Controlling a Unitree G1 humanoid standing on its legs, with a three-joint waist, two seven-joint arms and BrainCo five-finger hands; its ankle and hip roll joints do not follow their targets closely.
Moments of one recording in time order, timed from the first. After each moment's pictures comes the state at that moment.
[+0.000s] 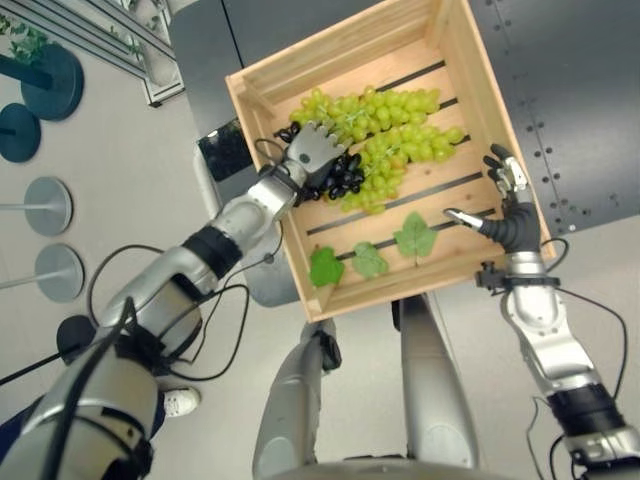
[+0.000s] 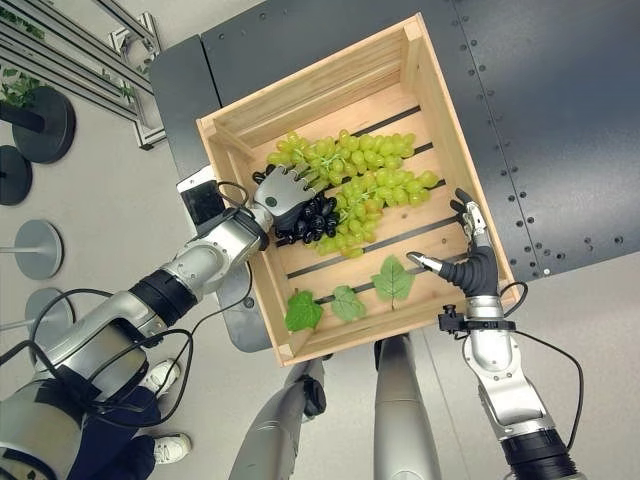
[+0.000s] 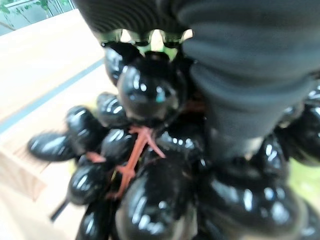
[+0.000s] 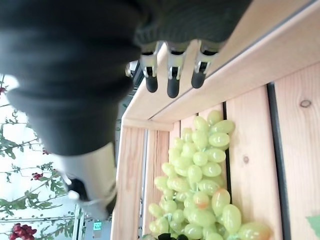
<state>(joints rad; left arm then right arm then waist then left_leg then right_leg) -1.14 0.48 -0.85 0.66 1.07 0.06 0.20 -0.15 -0.53 0.06 -0.06 0.13 -0.33 -0.32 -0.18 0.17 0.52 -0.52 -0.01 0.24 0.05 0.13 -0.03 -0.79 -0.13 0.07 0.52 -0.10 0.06</state>
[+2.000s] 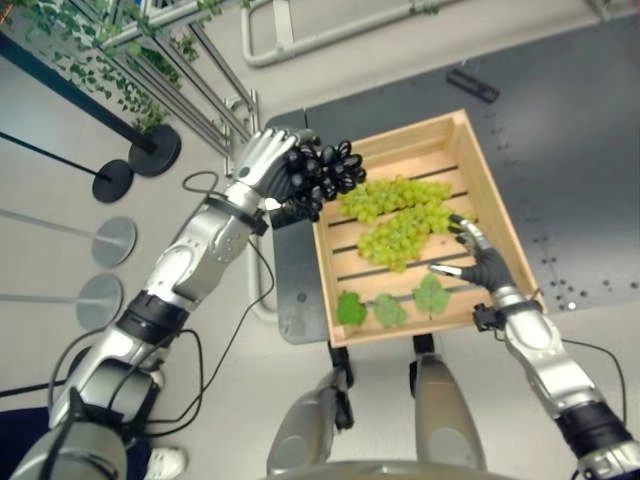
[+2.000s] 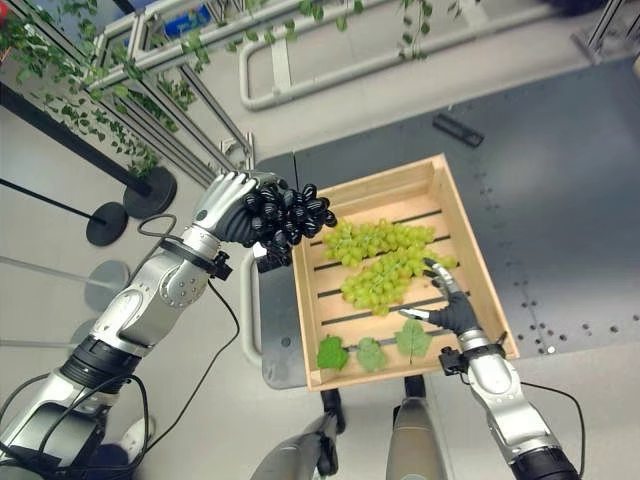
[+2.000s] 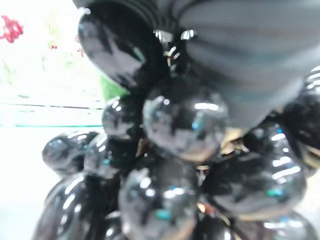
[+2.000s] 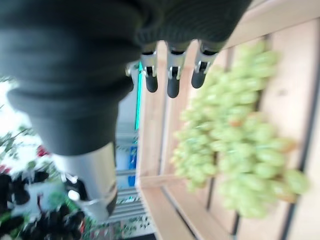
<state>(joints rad) -0.65 0.62 -0.37 0.00 0.51 -0.15 0.11 -0.13 -0.58 0.21 0.14 0.19 -0.20 -0.02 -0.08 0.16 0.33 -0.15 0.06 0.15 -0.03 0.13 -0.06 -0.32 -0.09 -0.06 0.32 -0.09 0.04</state>
